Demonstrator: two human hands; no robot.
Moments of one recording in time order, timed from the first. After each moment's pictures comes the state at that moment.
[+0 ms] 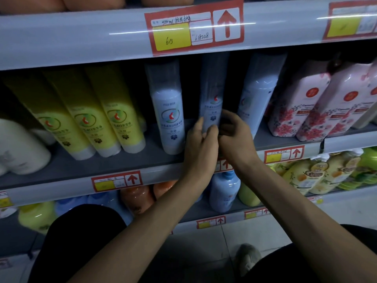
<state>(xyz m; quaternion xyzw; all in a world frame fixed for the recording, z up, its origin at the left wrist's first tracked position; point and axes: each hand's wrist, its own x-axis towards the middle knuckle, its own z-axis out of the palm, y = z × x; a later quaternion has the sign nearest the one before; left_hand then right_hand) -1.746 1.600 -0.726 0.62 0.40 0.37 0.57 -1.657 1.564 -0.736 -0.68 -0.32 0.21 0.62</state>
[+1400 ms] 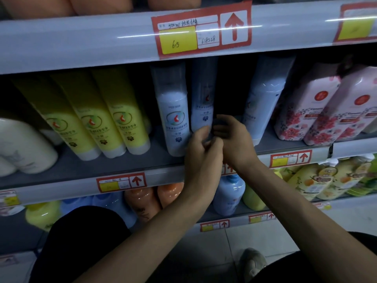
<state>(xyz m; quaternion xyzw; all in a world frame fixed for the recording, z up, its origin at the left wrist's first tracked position) -1.764 1.579 -0.717 0.58 0.39 0.40 0.59 -1.652 1.578 -0.739 -0.71 -0.39 0.19 0.55</state>
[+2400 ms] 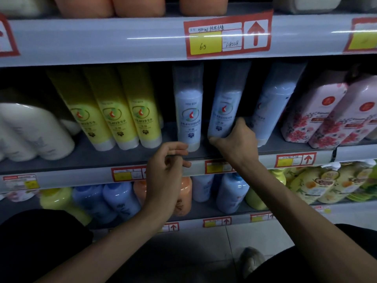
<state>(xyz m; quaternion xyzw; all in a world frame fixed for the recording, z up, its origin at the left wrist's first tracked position) -1.861 1.595 -0.733 0.63 0.41 0.45 0.49 -1.680 1.579 -0.724 -0.84 -0.34 0.08 0.41</state>
